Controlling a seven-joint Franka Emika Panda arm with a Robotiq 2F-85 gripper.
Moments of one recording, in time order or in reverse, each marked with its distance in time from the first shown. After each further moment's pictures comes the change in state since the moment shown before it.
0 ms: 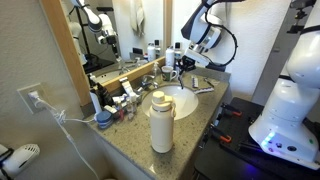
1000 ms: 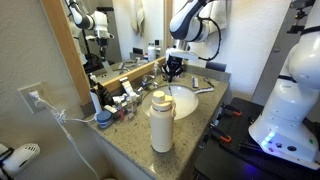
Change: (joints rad) arm 0.069 0.011 0.087 0.121 -0.504 -0.361 0.417
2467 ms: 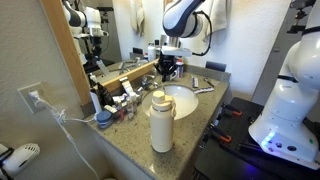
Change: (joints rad) arm 0.058 -0.007 0.064 0.071 -0.173 -0.088 0.117
